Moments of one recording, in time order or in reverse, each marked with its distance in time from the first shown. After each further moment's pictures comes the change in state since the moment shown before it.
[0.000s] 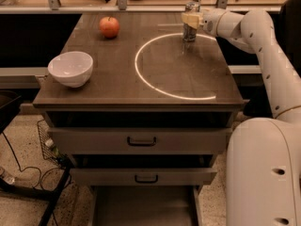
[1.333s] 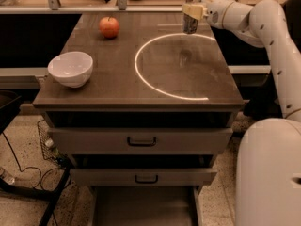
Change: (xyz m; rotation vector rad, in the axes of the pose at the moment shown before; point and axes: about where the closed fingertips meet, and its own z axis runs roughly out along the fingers) arm -0.044 0.020 -0.021 -0.050 -0.053 0.003
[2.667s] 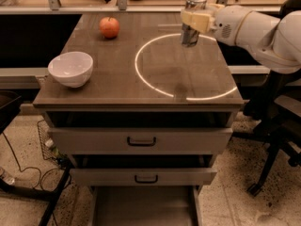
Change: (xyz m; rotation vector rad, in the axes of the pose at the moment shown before) arm -0.044 0.144 -0.105 -0.076 -0.053 -0.026
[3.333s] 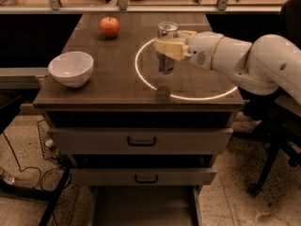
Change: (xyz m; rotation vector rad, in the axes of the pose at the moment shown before) arm 0.050 0.092 0.012 -0.118 0.074 0.054
